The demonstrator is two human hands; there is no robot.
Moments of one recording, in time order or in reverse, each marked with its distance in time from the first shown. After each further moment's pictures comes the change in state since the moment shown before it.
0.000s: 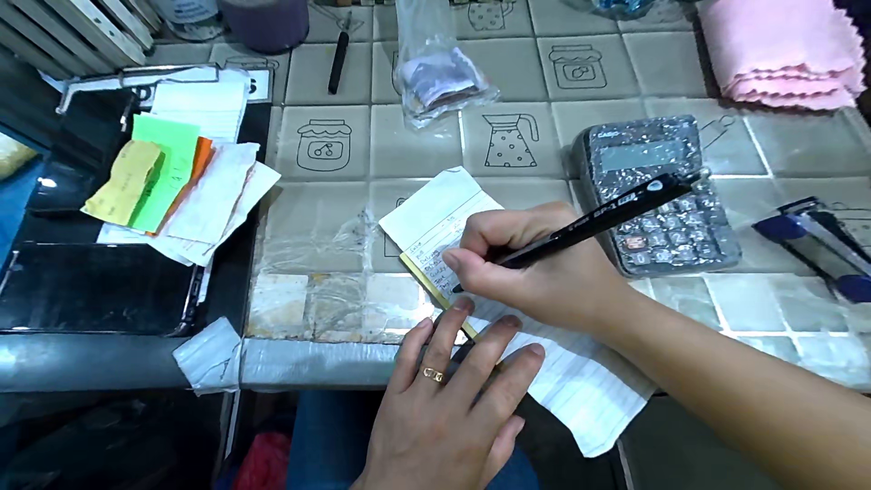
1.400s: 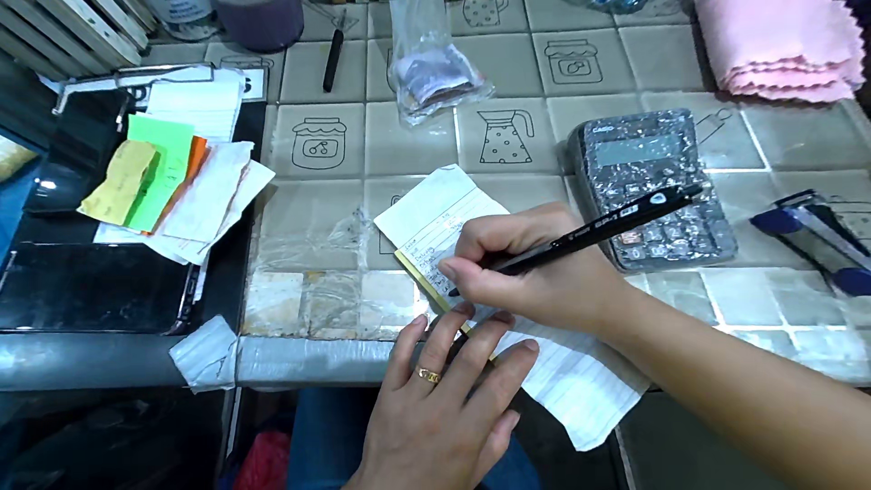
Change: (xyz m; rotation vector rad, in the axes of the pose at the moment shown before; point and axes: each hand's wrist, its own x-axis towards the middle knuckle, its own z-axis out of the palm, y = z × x) left_hand -0.001 0.000 0.001 0.008 0.018 -0.009; right_hand -0.005 0.000 -0.003 0.038 -0.062 -0.027
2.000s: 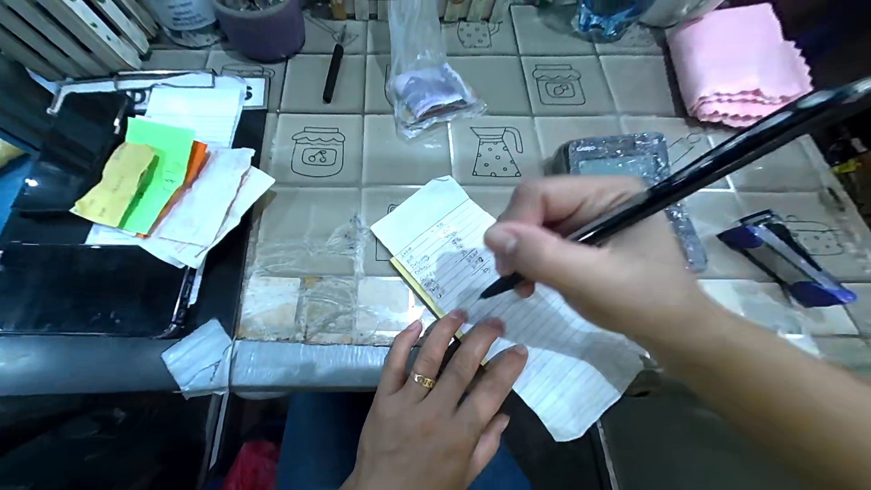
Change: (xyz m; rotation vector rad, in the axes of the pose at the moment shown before) left_hand -0.001 -0.001 0.004 0.021 0.005 0.015; right_hand 0.002 -0.025 -0.023 0.106 0.115 0.036
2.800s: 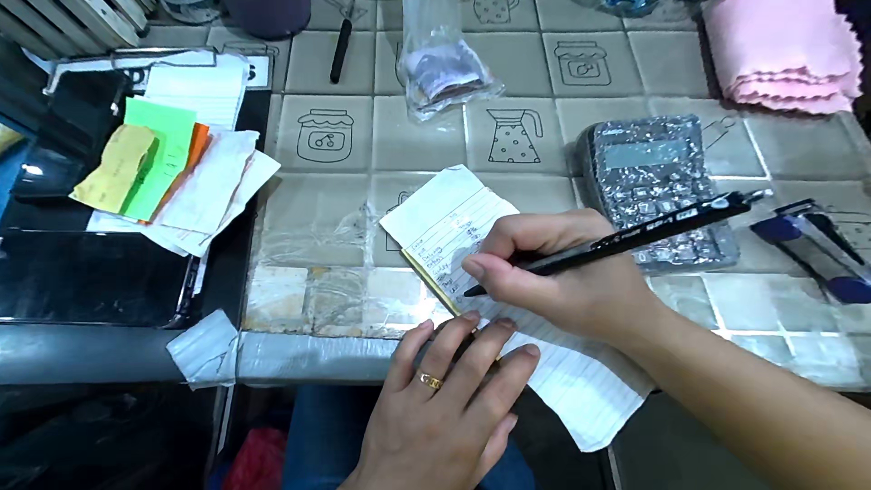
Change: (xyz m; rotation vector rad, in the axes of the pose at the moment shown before) left_hand -0.004 -0.002 -0.002 -0.049 0.024 -0.006; right_hand -0.013 0.028 0.016 -0.131 -0.050 -0.025
